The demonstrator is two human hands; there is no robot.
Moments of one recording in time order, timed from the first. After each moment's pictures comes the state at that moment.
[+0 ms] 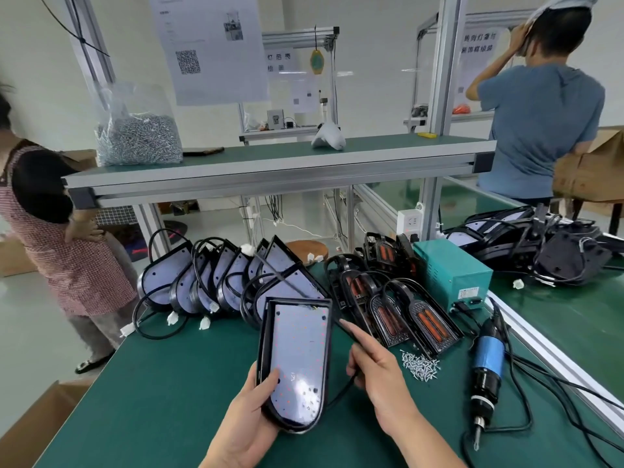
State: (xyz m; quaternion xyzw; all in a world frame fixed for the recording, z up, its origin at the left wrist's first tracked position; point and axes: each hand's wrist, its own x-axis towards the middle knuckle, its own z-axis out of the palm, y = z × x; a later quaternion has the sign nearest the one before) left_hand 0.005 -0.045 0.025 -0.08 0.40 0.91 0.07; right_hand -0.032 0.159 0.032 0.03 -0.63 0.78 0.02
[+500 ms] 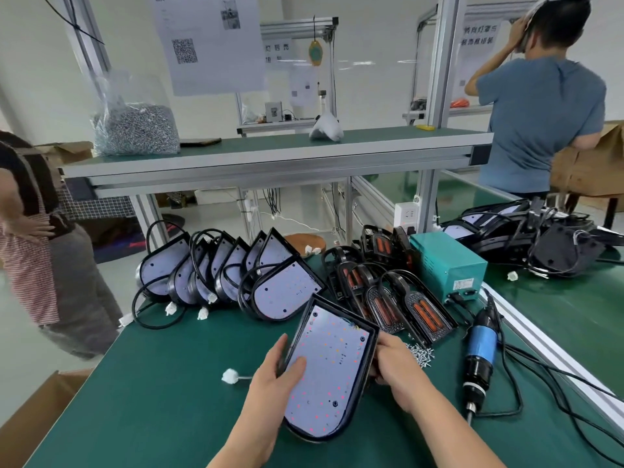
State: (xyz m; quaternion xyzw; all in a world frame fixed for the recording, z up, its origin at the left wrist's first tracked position) left_hand 0.020 -0.014 0.052 -0.07 0.68 0.73 0.01; right_hand -0.044 0.191 0.034 -0.08 -0.75 0.66 -0.07
